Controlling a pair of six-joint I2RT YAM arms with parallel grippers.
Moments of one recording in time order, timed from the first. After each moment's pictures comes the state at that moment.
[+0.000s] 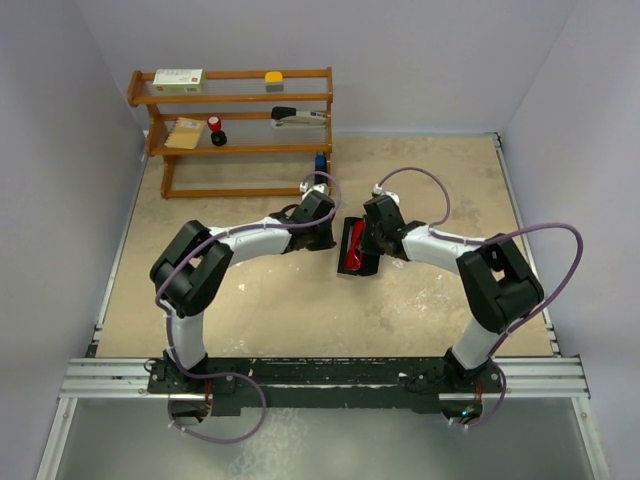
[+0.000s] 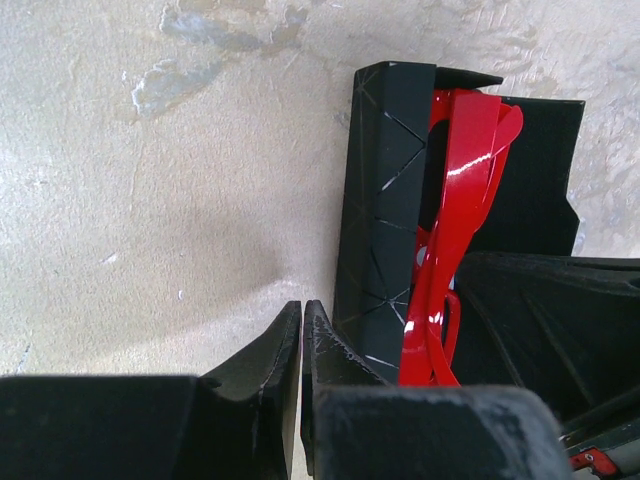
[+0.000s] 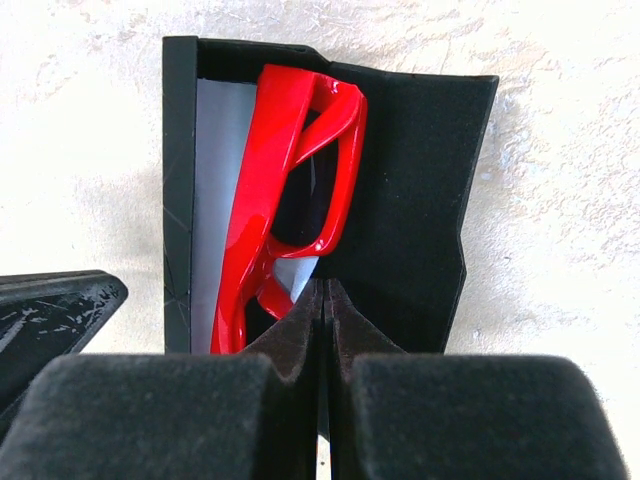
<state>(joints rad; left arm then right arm) -0.72 1.91 1.22 -0.16 -0.08 -0.75 0.53 1.70 0.93 -0.14 0.16 0.56</state>
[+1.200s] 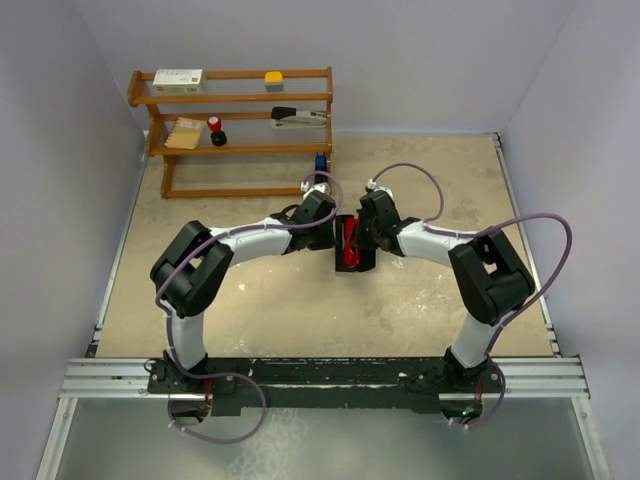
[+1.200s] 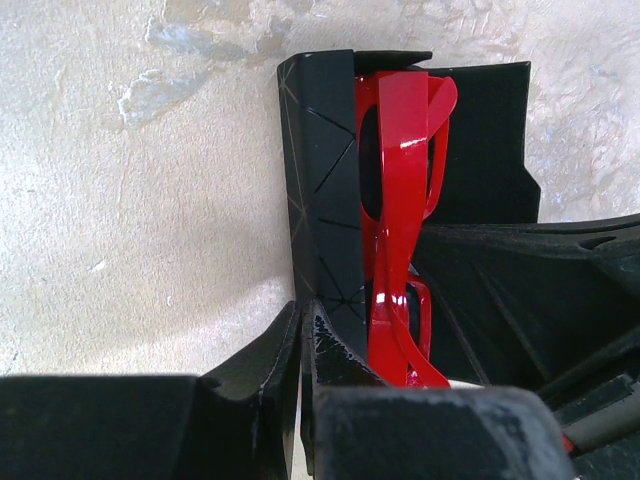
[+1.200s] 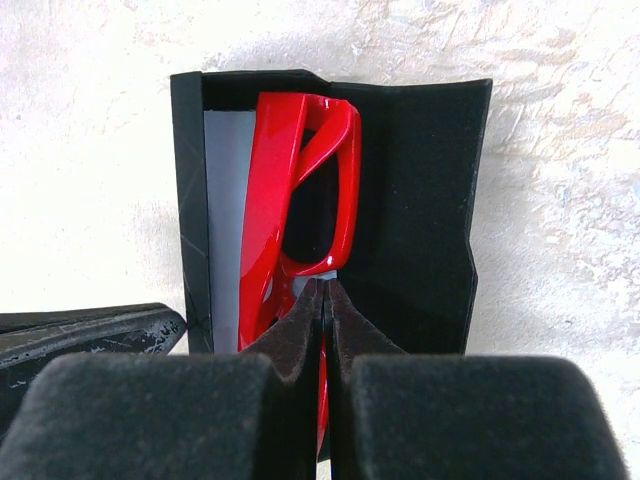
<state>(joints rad) -0.73 1.91 1.22 -0.14 -0.08 -0.76 0.53 1.76 0.97 -0.08 0.11 0.56</state>
